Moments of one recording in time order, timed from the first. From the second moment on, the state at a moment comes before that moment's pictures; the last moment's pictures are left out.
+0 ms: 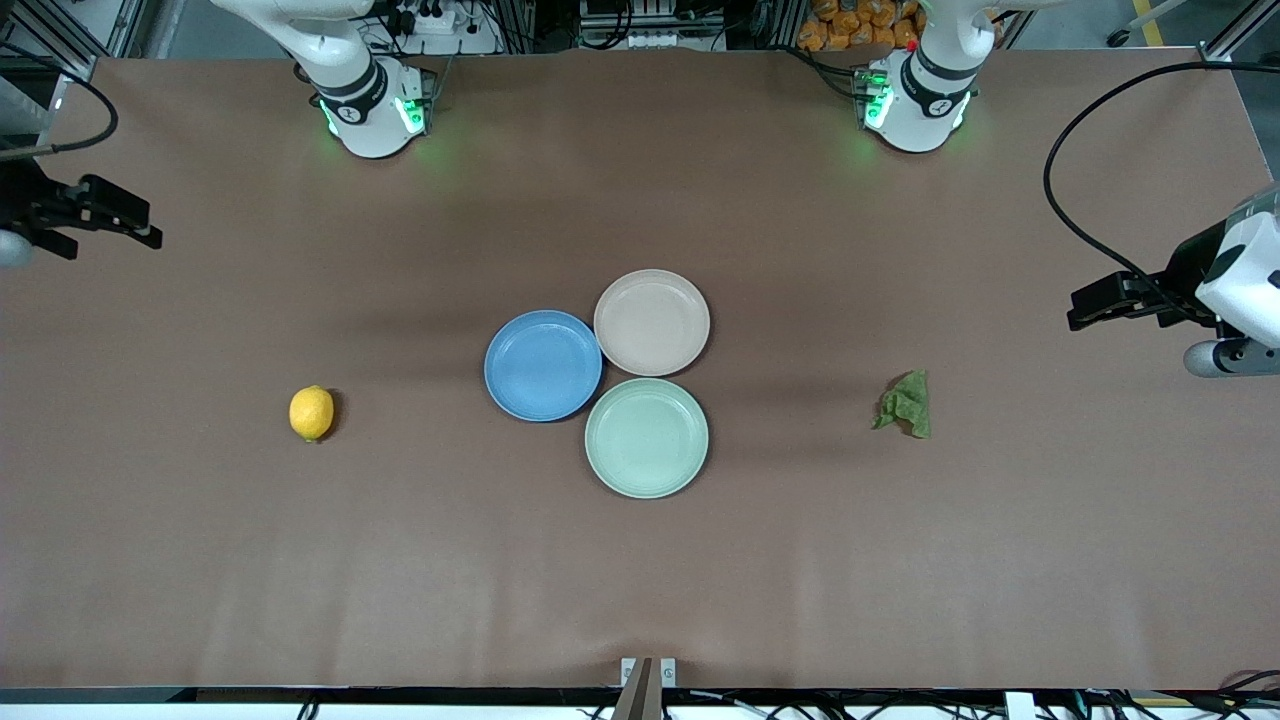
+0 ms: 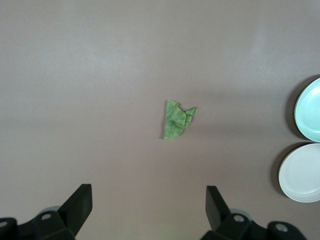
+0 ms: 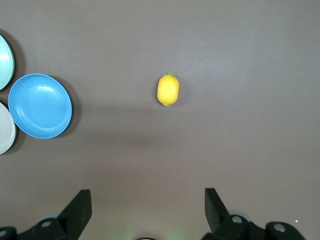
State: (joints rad) left arm -0.07 0.23 -0.01 -1.32 -0.02 1.48 -0.11; right arm -0.08 -0.05 0.00 -1.64 0.05 1.51 -0.16
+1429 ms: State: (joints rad) left arm -0.14 0.57 -0.03 -1.41 -0.04 1.80 -0.10; right arm -0.08 0.14 0.01 -1.75 0.05 1.73 -0.16
